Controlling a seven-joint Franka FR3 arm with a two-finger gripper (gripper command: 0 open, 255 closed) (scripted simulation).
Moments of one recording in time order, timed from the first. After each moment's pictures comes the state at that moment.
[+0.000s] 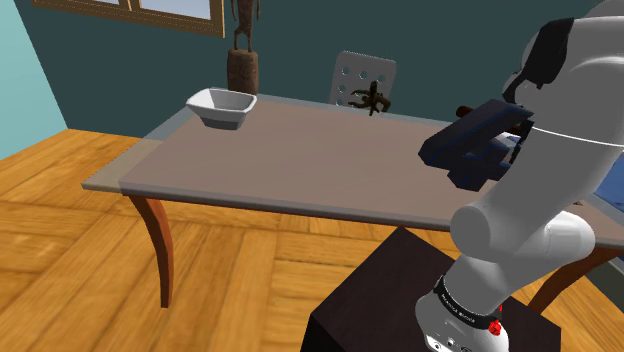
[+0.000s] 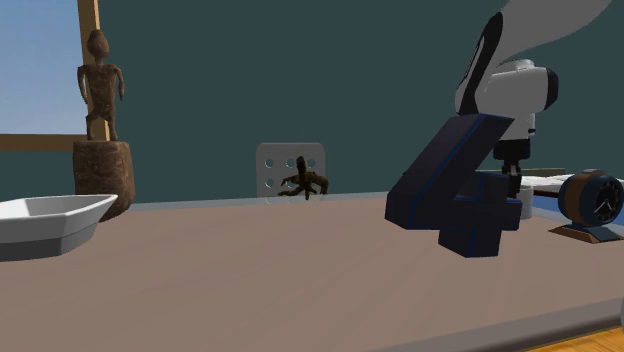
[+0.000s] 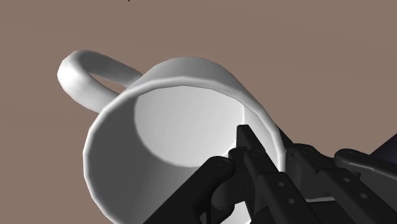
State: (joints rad) arm -0.73 0.17 -0.77 -1.92 0.06 2.10 -1.48
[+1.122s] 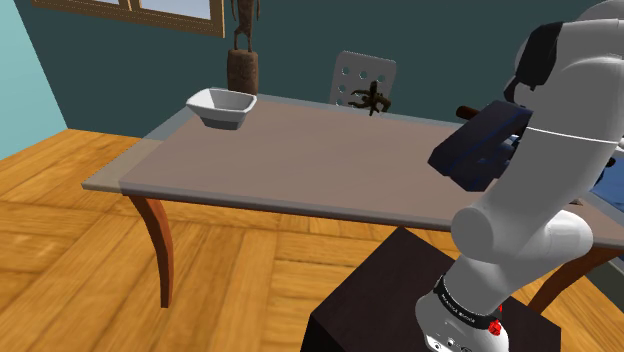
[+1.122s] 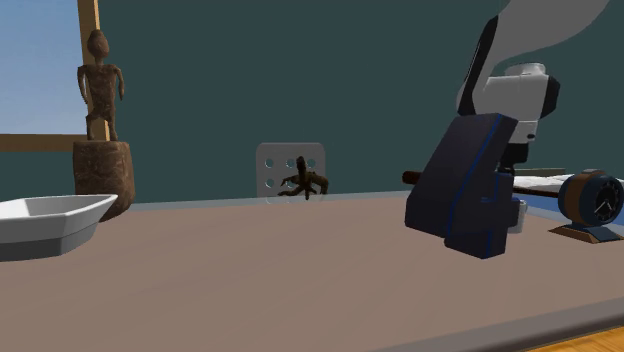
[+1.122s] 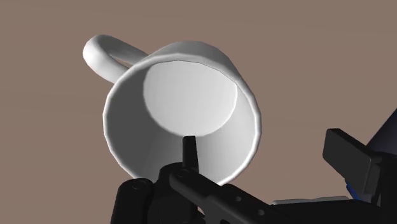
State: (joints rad) arm -0.68 0.21 -0.84 -1.93 0.25 2.16 -1.53
